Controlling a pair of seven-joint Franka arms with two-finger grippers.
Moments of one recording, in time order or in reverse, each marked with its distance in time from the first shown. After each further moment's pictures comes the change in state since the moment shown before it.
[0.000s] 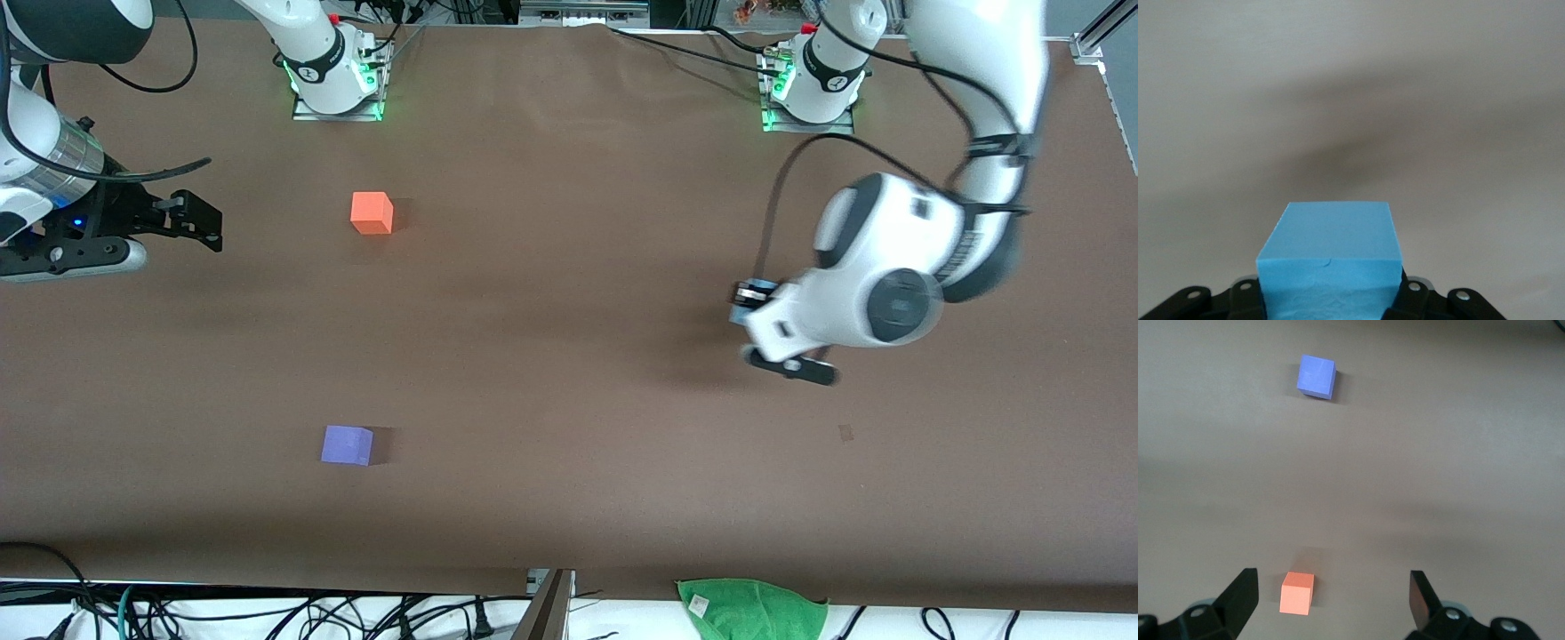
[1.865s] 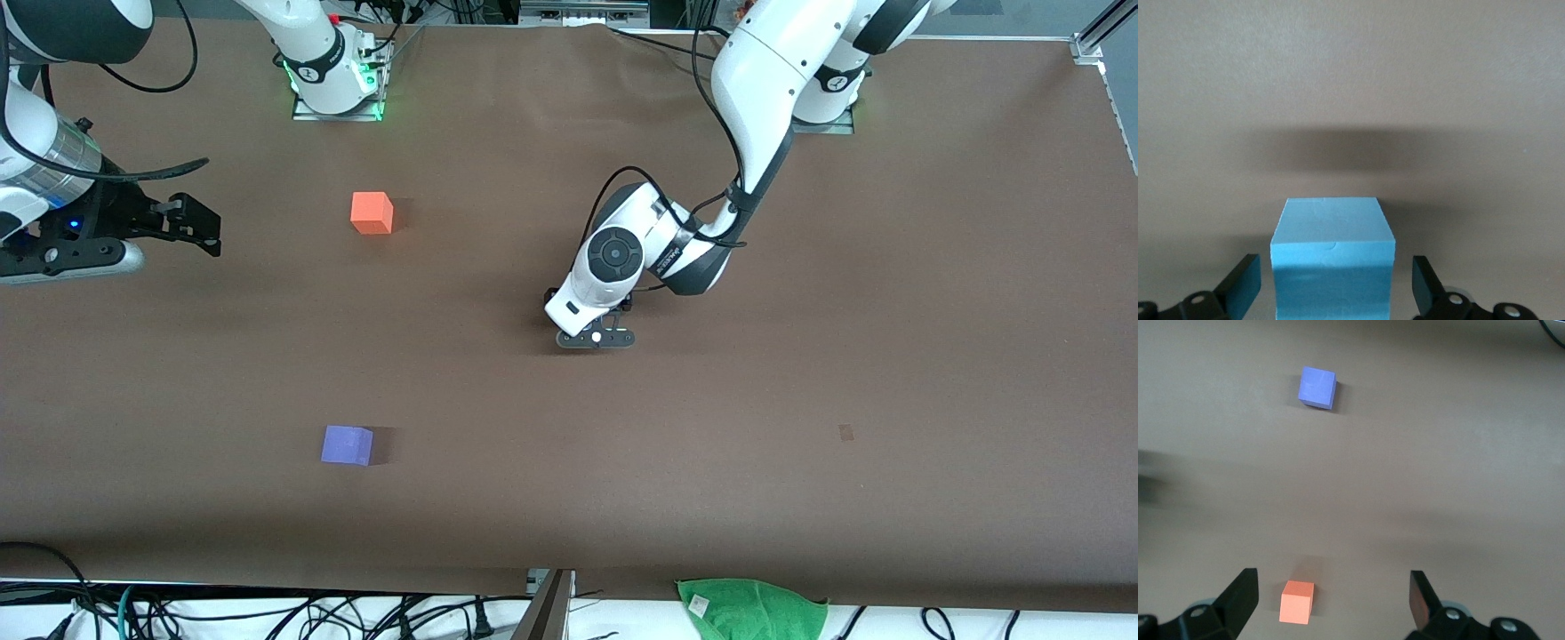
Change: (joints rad) left arm -0.337 0.283 0.021 0.032 0.003 0.492 -0.501; right arm 0.000 0.000 0.000 0.000 0.000 0.028 0.000
